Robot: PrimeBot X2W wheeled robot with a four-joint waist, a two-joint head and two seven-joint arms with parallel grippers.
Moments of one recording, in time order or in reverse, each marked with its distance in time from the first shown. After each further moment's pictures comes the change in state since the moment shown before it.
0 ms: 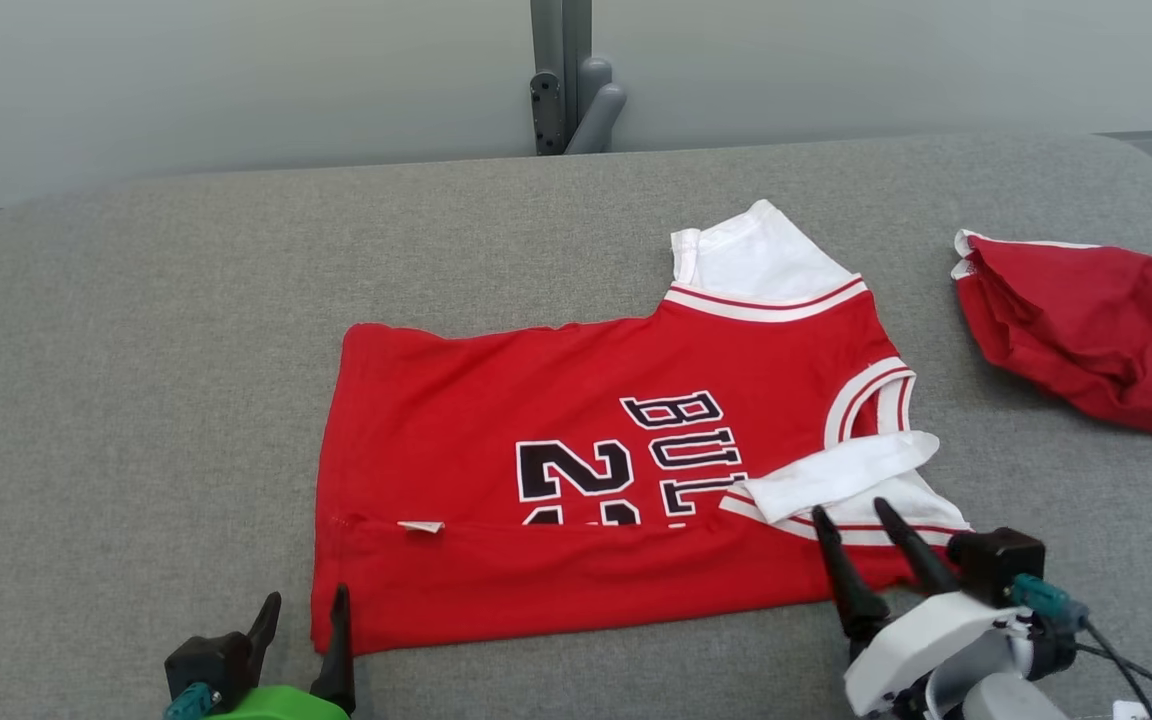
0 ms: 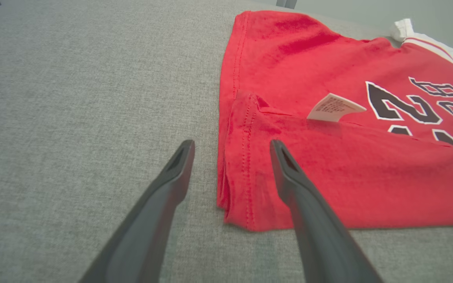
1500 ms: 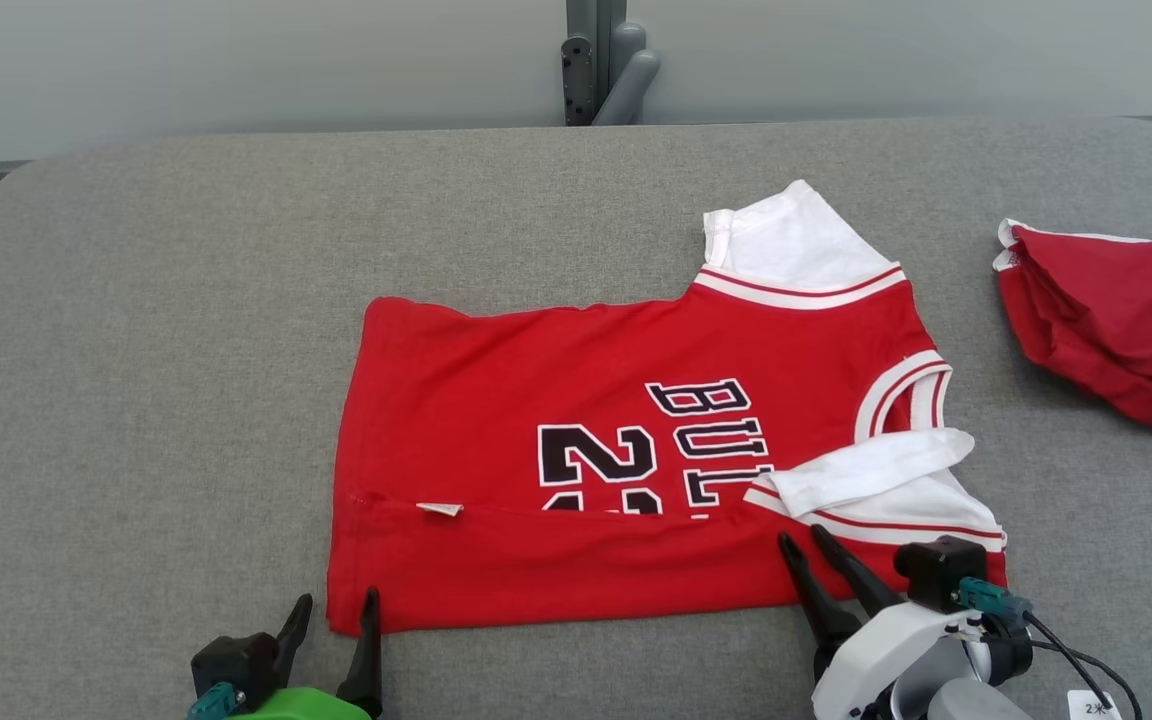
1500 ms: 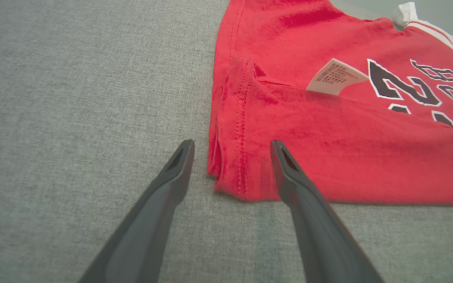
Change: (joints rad) left arm 0.000 -0.002 -0.069 0.008 -0.051 0.000 0.000; right arm -0.052 -0.011 0.188 0.093 0.078 0.000 0.000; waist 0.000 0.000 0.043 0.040
